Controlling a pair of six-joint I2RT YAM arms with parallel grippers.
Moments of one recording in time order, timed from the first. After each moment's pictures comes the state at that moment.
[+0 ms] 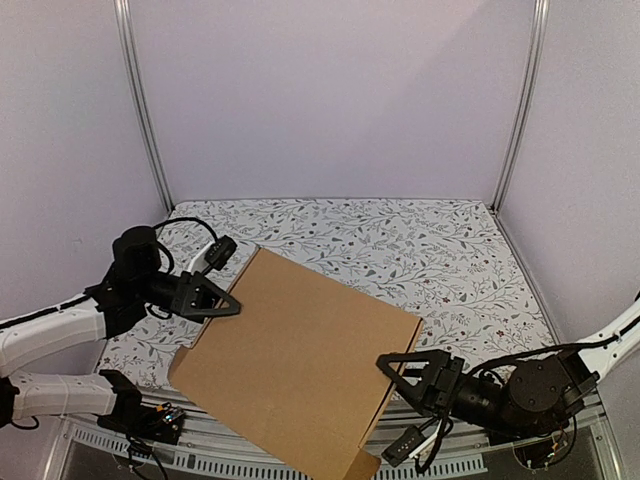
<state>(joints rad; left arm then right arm) -0.54 0.97 0.49 0.29 1.23 -0.92 1.84 0.98 0.56 0.23 0.82 -1.66</state>
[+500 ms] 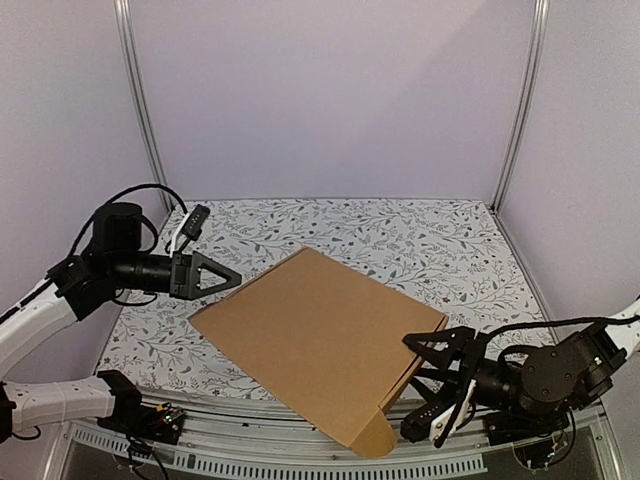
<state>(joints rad) -0.54 0.85 0.75 -0.30 0.81 -0.55 1.85 0.89 0.70 -0.17 0.86 -1.10</state>
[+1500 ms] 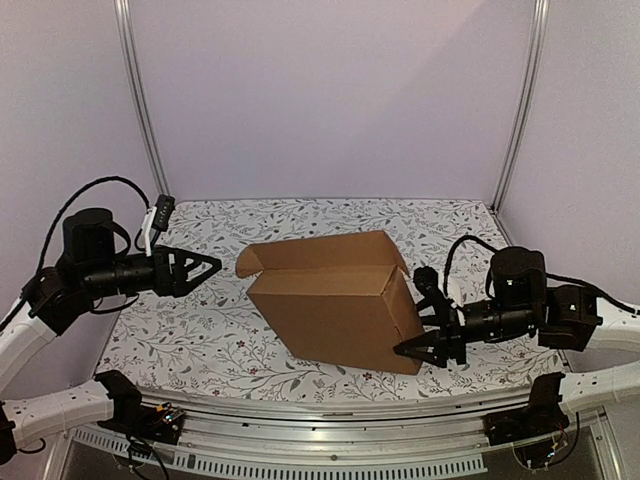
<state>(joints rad) -0.54 0.67 0.77 -0.45 0.38 -0.41 1.07 0.85 0.68 -0.26 -0.25 -0.01</state>
